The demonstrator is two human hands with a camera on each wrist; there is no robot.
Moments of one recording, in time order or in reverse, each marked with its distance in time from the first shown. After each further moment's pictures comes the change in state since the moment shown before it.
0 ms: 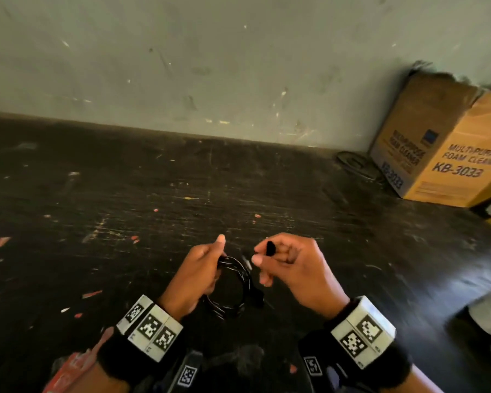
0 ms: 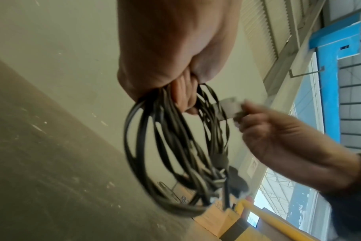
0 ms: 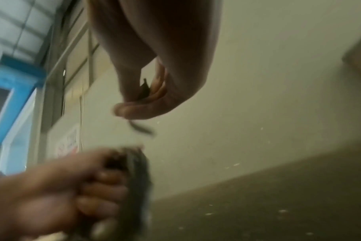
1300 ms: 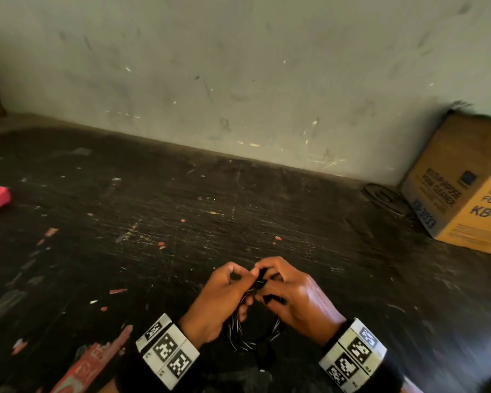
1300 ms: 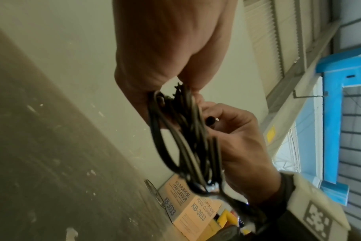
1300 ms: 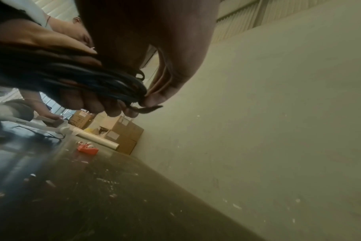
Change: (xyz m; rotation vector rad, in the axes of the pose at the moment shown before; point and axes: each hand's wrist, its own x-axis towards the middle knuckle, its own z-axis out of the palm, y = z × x) left_hand -0.035 0.003 0.011 -0.160 -0.041 0.056; right_hand 0.010 0.018 -0.001 -0.859 -0.289 -0.589
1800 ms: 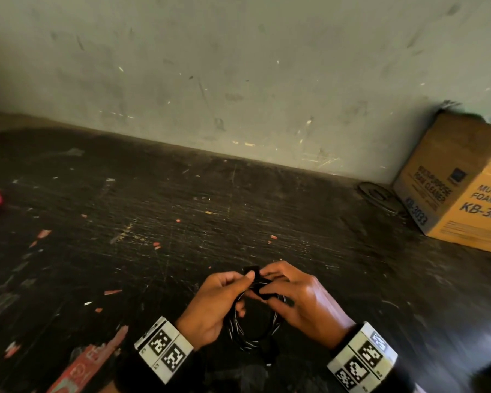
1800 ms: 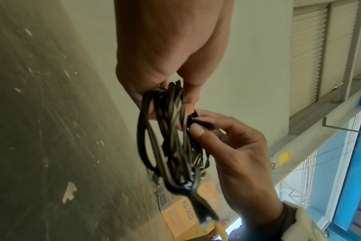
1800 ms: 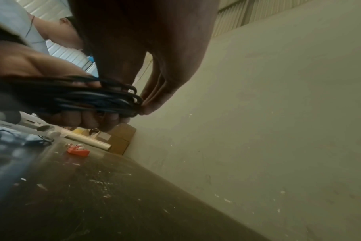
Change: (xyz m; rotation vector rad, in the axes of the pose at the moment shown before) left_hand 0.004 -0.011 0.000 -0.172 -0.073 -0.053; right_hand -0.015 0.000 -0.010 0.032 -0.006 0.036
